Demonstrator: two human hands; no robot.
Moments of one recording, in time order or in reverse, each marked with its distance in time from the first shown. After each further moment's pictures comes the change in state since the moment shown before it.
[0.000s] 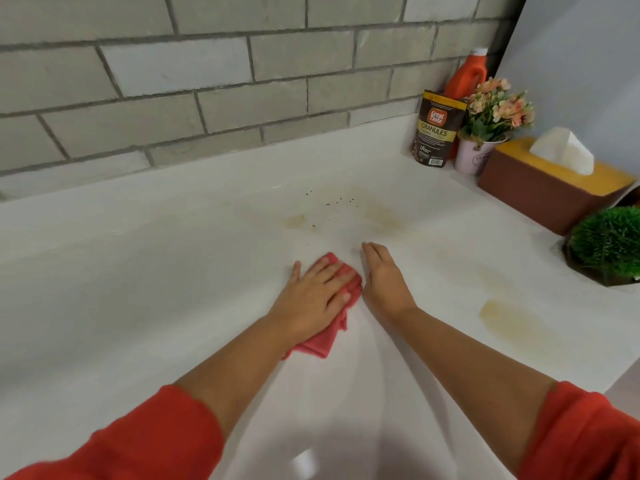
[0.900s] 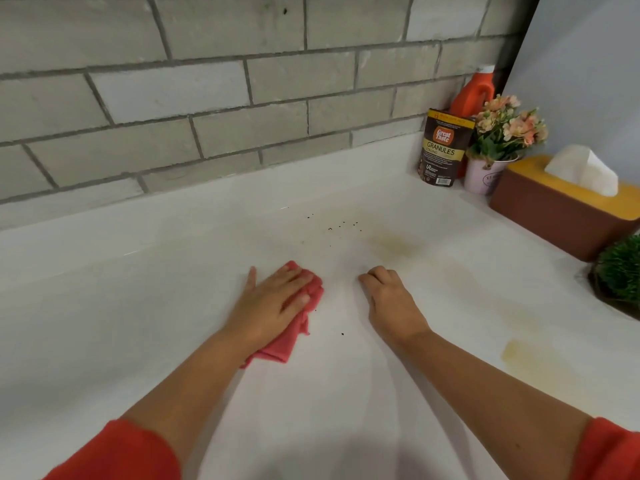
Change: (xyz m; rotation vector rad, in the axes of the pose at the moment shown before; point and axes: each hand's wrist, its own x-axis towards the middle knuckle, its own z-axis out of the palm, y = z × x) left_hand 0.017 -0.070 -0.012 -0.096 0.087 -0.128; right_hand 0.026 0.008 -0.008 -0.218 -0.008 -0.133
